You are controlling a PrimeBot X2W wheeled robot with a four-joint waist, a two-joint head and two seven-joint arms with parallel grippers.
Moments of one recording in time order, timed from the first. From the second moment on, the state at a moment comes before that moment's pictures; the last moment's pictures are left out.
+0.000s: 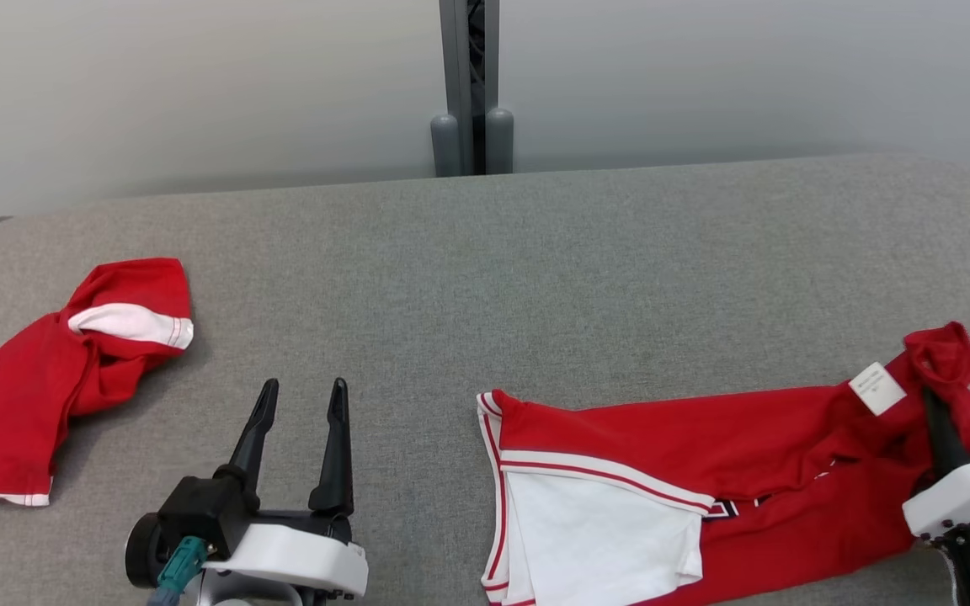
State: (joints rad) left arm -0.06 0.05 -0.23 0.14 -0.30 0.09 -0.26; right arm -0.32 -0.36 0.21 0.73 0.78 0.13 -0.26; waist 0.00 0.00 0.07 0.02
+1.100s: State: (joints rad) left arm 0.00 0.05 -0.19 0.13 -0.32 0.08 -0.26; right arm -0.18 -0.05 0.42 0.44 0.86 0.13 0.00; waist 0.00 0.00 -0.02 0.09
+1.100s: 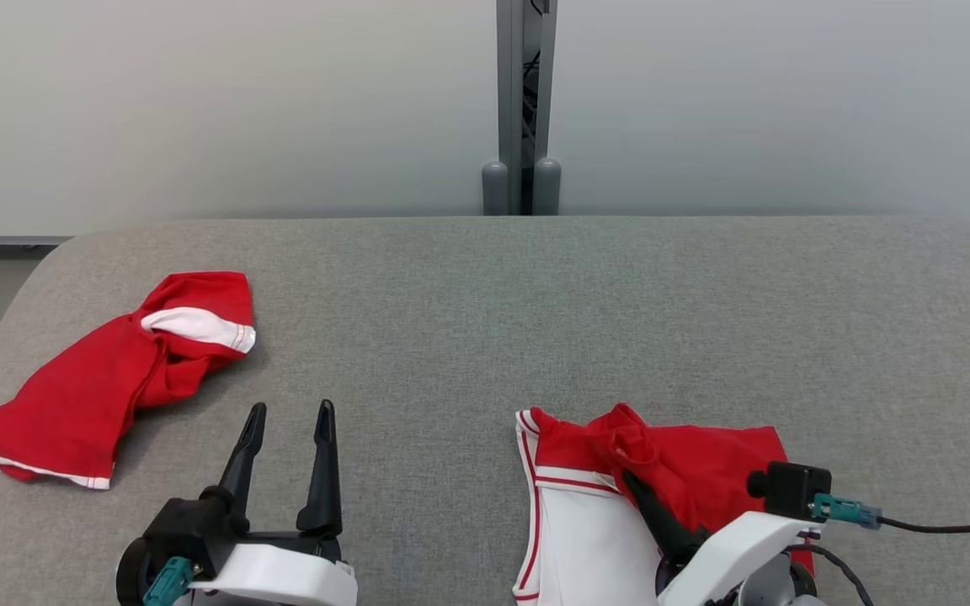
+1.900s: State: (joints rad) left arm -0.01 0.05 -0.23 0.16 -0.32 0.08 -0.26; right arm -0.24 -0.05 0.62 0.54 0.95 0.13 -0.06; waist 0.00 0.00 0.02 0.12
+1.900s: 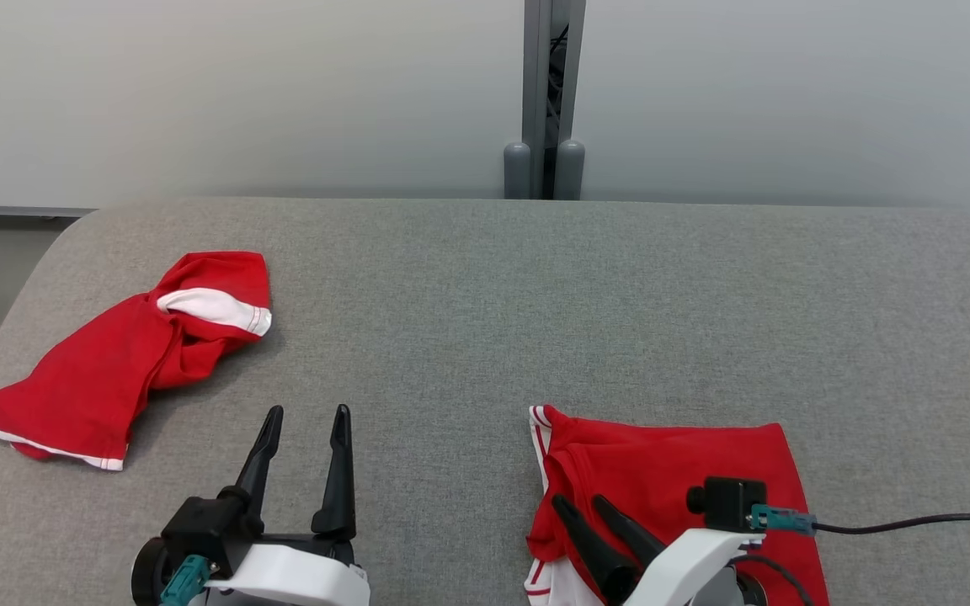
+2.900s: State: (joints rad) left arm -0.03 0.05 -0.20 0.10 -0.34 0.09 -0.26; right arm -0.27 -0.24 0.26 0.24 0.54 0.13 -0.10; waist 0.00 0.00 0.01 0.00
